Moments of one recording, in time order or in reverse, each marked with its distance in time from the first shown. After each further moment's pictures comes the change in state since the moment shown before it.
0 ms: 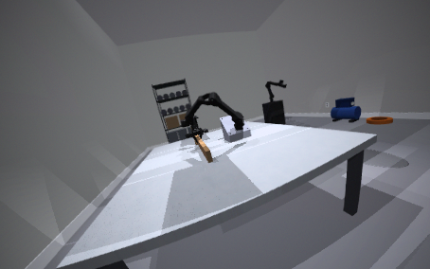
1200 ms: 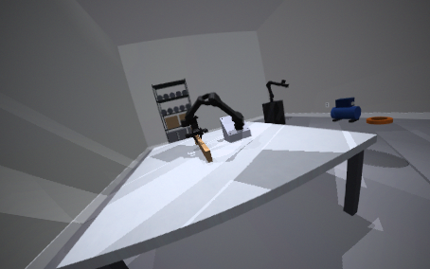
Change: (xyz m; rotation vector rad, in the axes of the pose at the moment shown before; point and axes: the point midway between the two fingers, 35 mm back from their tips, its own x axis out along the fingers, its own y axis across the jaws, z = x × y) arm 0.000 0.000 -0.004 0.001 0.000 0.000
